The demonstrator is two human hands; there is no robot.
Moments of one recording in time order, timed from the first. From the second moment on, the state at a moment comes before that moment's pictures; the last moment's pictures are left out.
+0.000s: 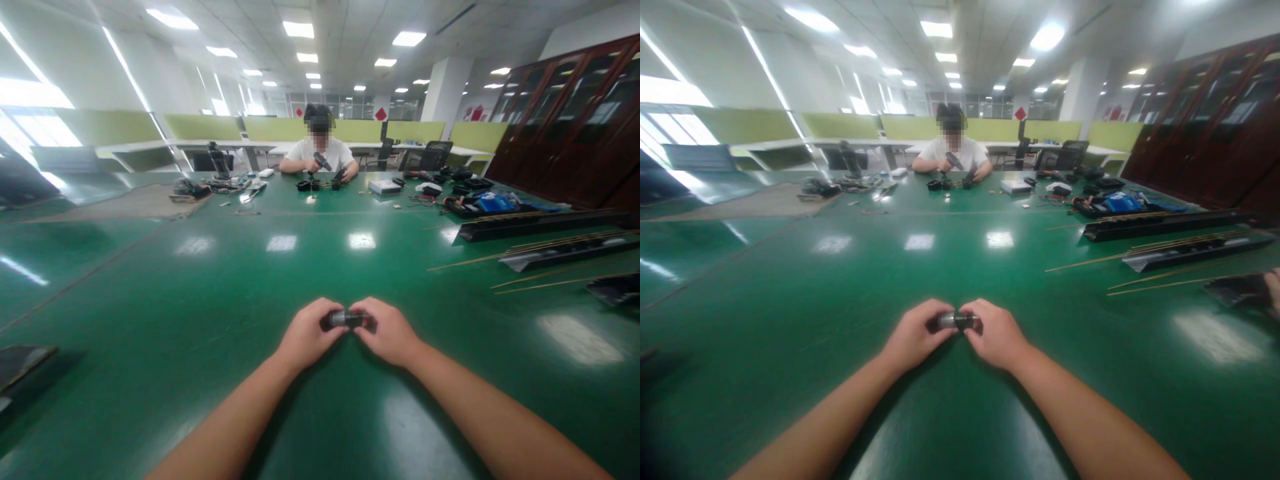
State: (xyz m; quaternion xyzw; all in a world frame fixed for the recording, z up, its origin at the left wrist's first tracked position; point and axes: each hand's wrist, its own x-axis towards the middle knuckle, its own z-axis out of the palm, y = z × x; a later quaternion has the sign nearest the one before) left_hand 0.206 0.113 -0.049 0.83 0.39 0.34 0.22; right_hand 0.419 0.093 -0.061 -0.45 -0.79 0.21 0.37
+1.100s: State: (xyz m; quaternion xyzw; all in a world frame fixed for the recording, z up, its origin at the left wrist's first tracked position) left_hand 0.210 0.108 -0.051 0.82 0.38 0.37 0.20; right_hand 0.419 0.095 -0.060 -0.43 -0.81 0.20 0.35
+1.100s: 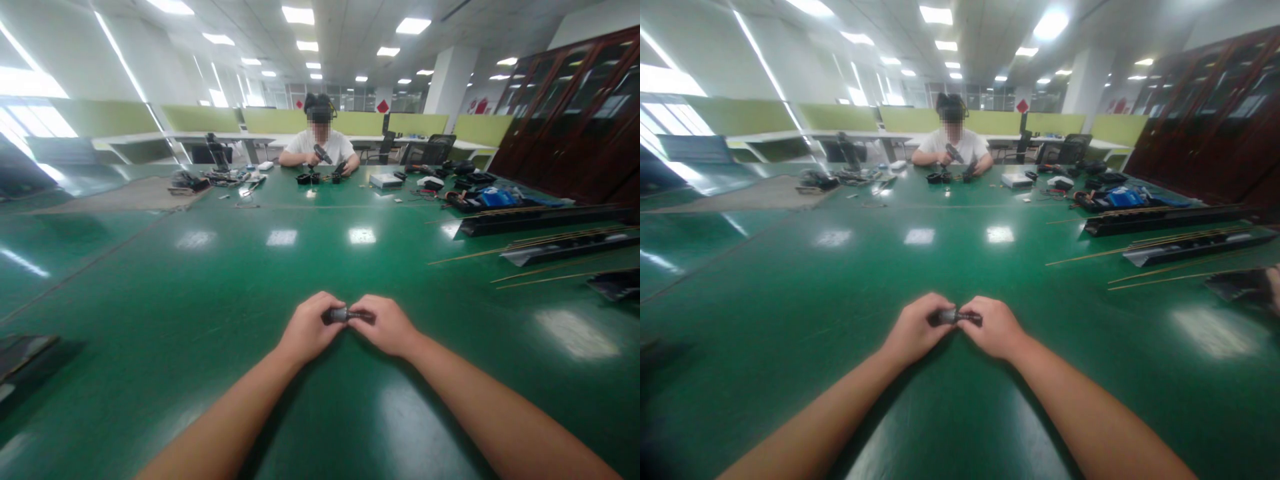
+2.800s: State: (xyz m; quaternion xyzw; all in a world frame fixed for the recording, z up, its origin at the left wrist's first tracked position) left_hand 0.208 0.112 -0.049 0.82 0.40 0.38 0.16; right_hand 0.426 0.099 -0.061 -0.48 -0.78 0.19 0.36
